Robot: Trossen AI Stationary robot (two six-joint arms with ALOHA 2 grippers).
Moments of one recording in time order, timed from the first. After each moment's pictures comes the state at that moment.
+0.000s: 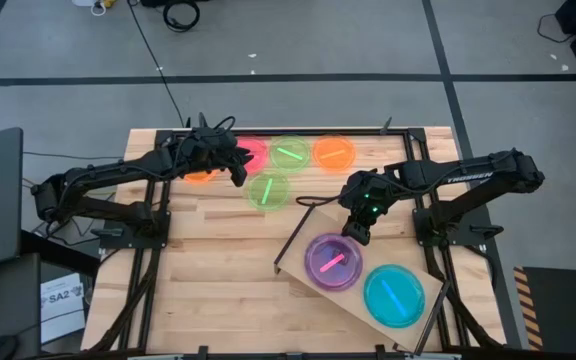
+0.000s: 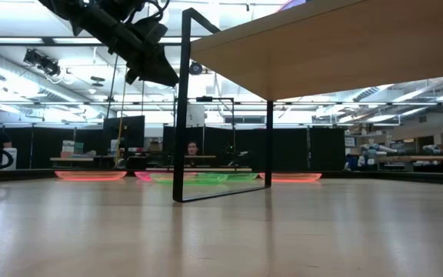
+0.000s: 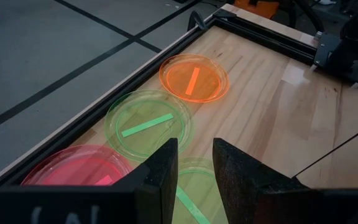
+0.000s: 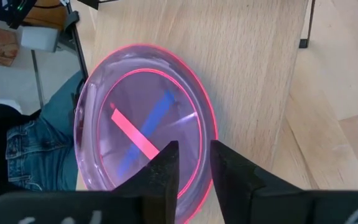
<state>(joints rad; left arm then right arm) 0.43 1.15 0.81 -0.13 -0.08 -0.17 0.06 1.25 1.09 -0.79 -0.30 0.63</state>
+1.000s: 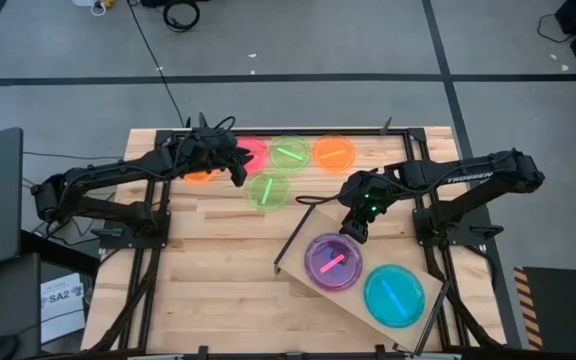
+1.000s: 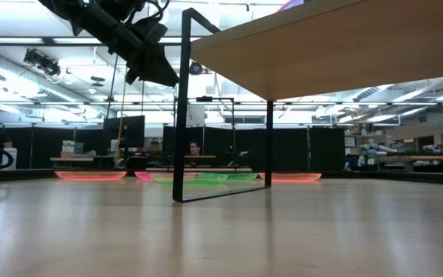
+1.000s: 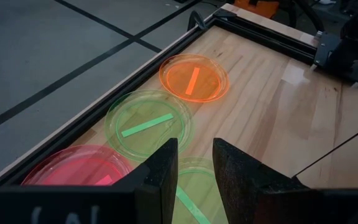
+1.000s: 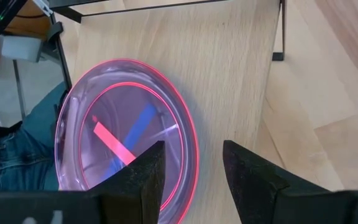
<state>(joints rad) 0.43 1.15 0.81 -0.13 -0.08 -0.17 0.06 1.25 1.09 -0.79 -0.23 0.63</state>
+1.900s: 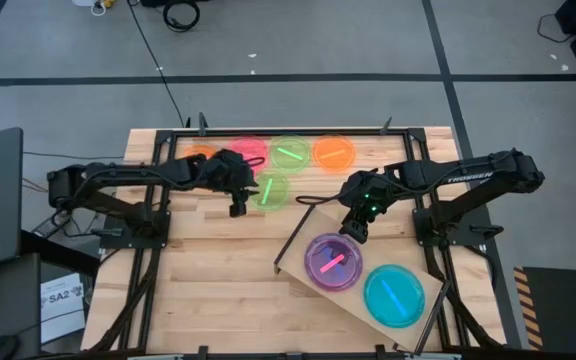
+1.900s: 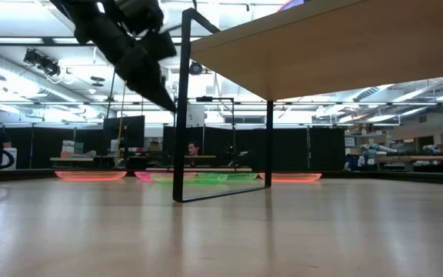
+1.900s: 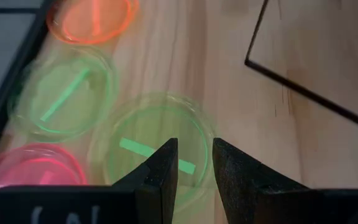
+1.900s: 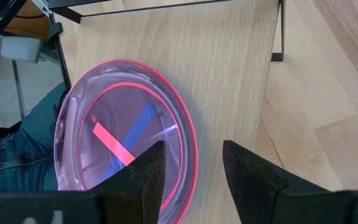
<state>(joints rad) 0.27 1.31 0.80 -0.25 0.03 0.20 0.06 1.25 1.09 -0.79 -0.23 0.62</state>
